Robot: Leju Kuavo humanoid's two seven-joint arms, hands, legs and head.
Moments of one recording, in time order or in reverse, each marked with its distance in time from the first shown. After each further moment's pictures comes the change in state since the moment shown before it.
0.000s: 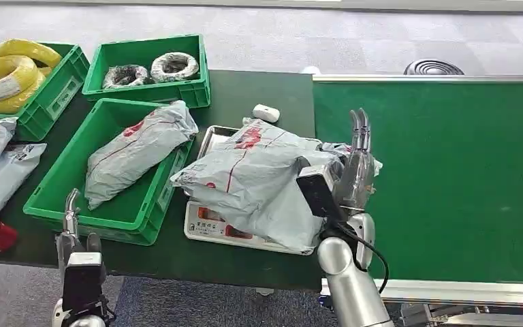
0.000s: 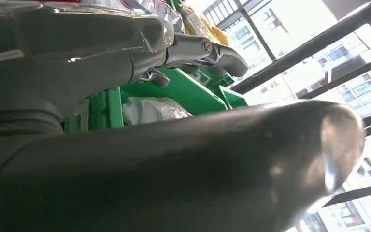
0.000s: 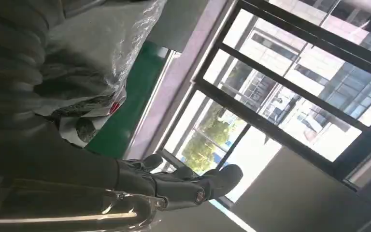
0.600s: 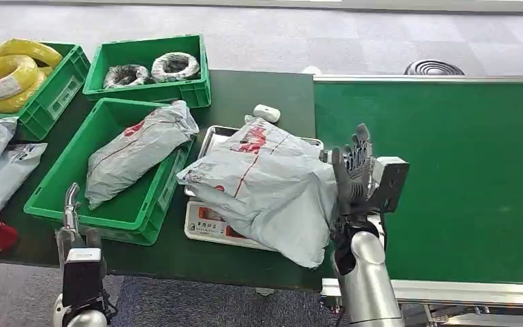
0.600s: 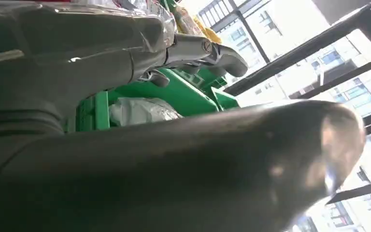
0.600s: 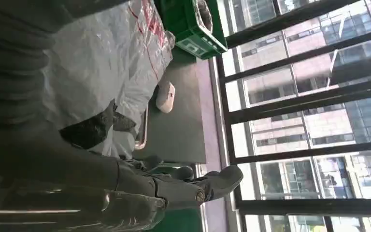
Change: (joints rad) left arm -0.023 -0.005 -0.010 -0.006 0.003 0.000 0.000; right arm -0.018 -0.004 -0.151 0.056 -0.868 0.434 -0.096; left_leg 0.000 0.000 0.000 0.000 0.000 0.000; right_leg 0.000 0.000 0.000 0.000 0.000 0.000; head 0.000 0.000
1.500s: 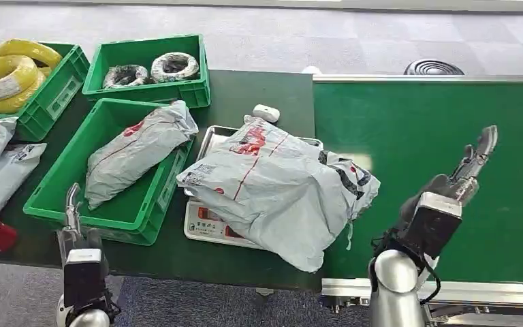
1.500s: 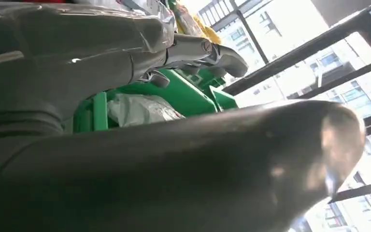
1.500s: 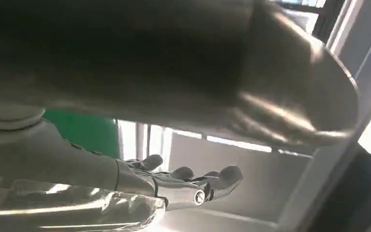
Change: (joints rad) left arm 0.003 0.005 -0.017 0.016 0.036 0.026 -0.018; right arm 0.170 -0.008 -0.053 -0.414 0.522 -0.482 -0.115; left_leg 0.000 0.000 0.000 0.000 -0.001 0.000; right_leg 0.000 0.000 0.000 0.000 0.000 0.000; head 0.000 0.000
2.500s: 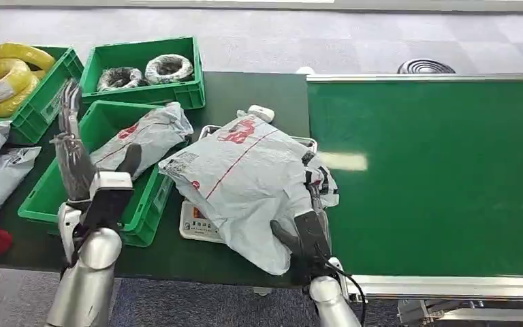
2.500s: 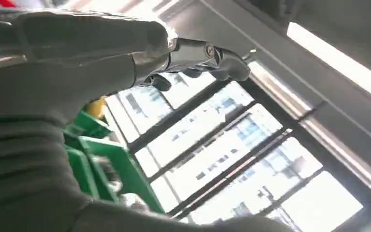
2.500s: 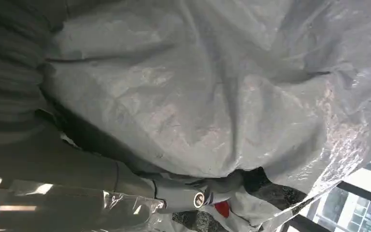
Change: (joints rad) left arm -0.462 0.051 -0.155 0.031 -0.358 0.023 0.143; right arm -0.083 0.049 0.148 0.792 -0.040 0.361 0.069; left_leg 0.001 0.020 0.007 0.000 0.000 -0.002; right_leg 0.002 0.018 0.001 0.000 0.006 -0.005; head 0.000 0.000
